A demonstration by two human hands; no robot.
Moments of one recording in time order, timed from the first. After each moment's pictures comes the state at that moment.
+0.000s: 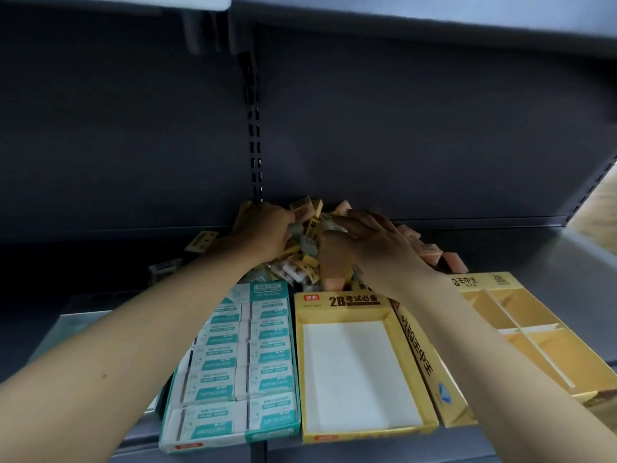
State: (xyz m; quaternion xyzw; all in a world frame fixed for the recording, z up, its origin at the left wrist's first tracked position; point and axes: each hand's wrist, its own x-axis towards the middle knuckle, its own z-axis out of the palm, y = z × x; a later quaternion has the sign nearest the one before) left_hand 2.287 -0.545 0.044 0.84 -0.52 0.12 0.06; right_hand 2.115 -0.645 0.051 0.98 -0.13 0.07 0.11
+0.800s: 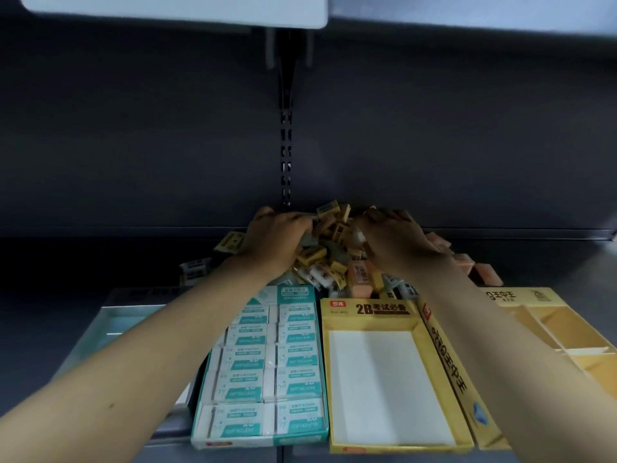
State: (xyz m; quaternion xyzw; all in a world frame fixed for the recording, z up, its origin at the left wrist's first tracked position) left_hand 2.287 -0.516 0.040 0.82 -0.53 0.19 0.11; right_hand 2.160 -0.670 0.044 0.97 -0.15 0.10 0.15
